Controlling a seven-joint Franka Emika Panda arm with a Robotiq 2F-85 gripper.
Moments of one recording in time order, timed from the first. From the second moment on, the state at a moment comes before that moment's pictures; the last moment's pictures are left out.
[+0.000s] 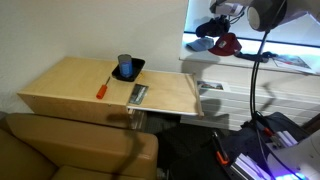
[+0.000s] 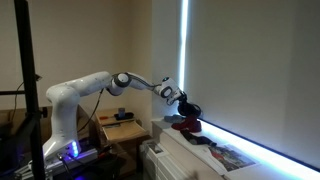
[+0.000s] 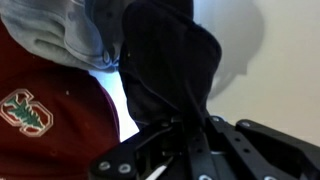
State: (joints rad) arm -0.18 1.21 -0.58 -0.84 0.65 2.73 1.21
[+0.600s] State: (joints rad) arm -0.30 0.90 -0.62 -0.77 0.60 2.07 0.98
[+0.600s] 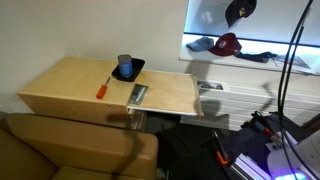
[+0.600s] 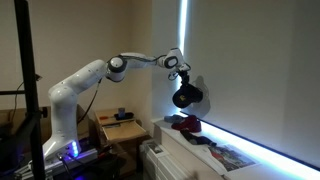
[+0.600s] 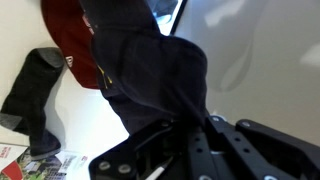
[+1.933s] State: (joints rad) arm 0.10 0.57 -0.58 -1.42 0.42 1.56 0.41
